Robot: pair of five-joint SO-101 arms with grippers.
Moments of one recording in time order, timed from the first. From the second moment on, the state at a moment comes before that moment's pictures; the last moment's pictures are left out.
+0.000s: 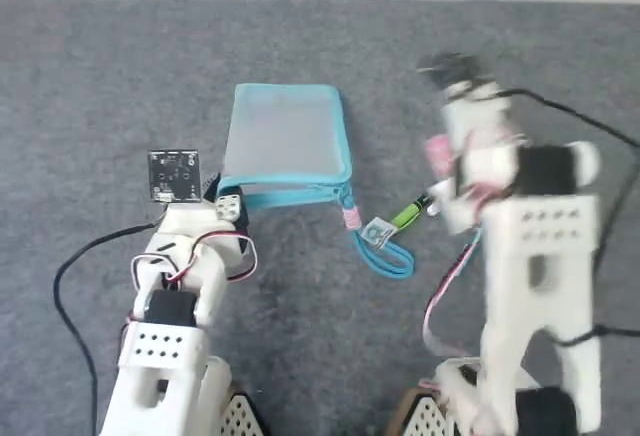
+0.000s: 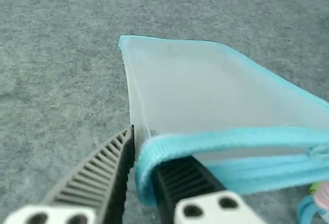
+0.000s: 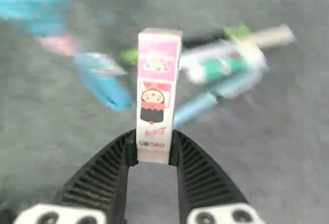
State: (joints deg) left arm -0.6 -64.0 83.3 25.5 11.7; right arm -13.9 -26.8 4.7 100.0 22.6
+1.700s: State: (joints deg) left arm 13.9 -63.6 84.5 24.7 7.3; right arm -32.2 -2.5 -11.3 97.5 8.5
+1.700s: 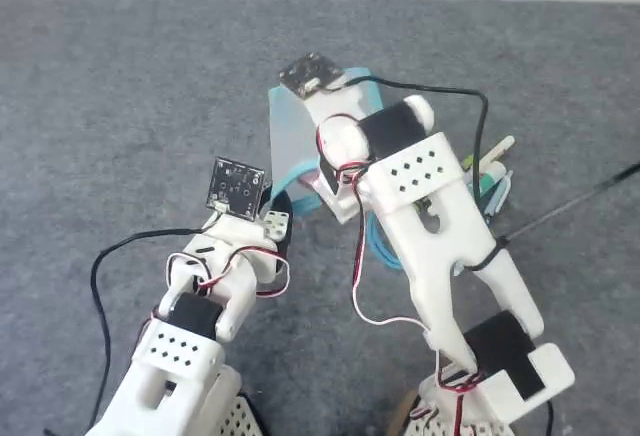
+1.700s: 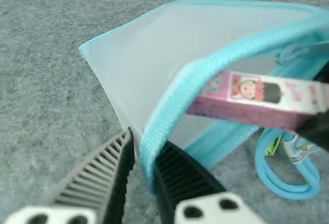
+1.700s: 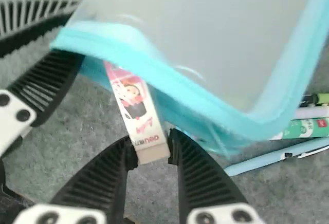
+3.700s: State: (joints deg) left arm 0.8 -63.5 84.8 25.0 7.5; right arm -0.3 -9.1 10.1 88.4 10.8
